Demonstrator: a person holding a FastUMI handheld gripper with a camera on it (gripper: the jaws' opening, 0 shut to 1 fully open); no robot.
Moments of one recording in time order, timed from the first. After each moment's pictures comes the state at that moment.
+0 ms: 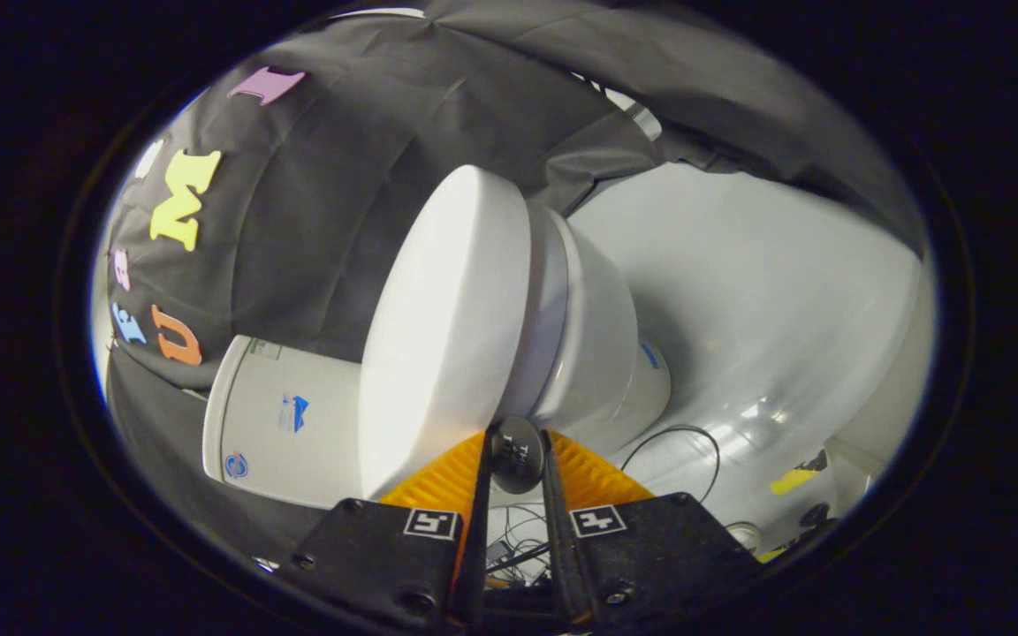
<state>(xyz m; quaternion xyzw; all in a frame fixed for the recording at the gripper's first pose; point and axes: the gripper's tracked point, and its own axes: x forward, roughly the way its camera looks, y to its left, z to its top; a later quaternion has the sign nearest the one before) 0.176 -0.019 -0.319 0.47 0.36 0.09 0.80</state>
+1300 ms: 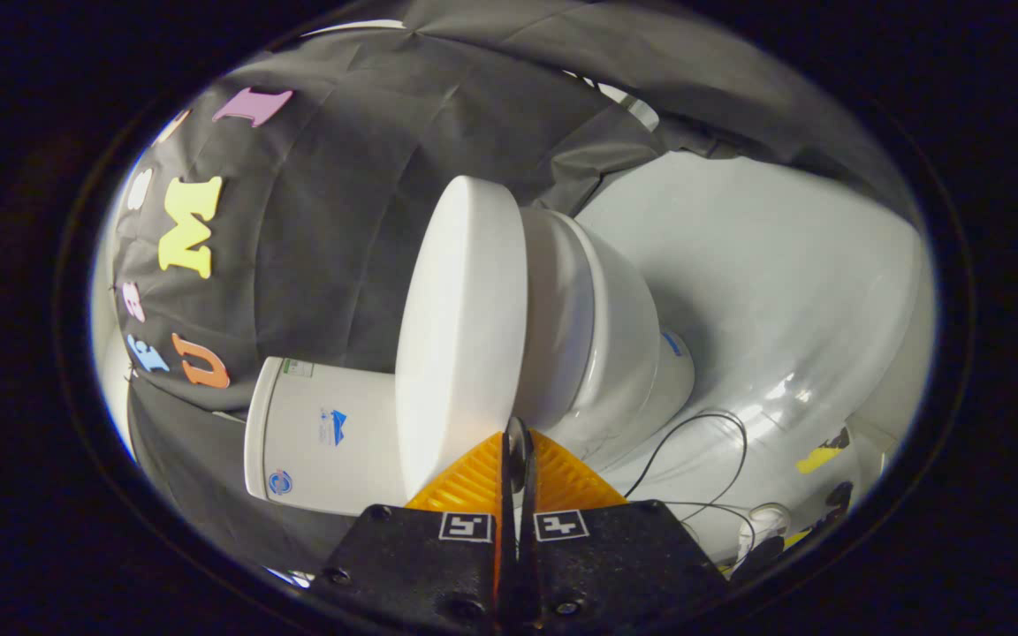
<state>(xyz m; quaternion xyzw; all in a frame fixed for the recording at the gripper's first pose) 0.170 -0.018 -0.285 0.50 0.35 0.10 0.79</state>
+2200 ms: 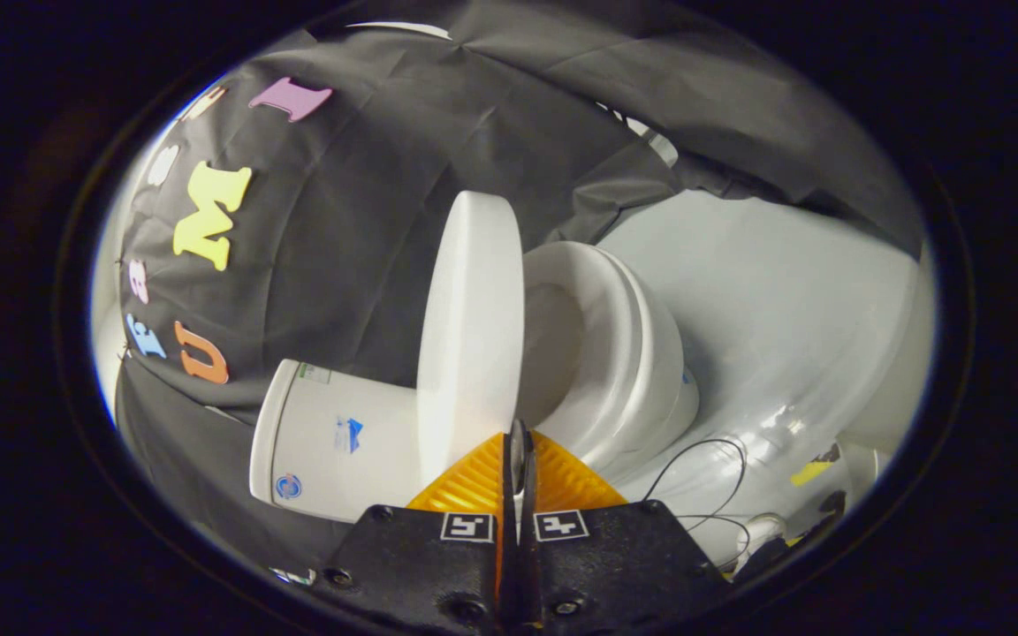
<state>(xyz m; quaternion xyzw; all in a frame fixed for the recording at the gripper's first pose) 0.165 -0.006 -0.231 0.47 0.31 0.09 0.82</state>
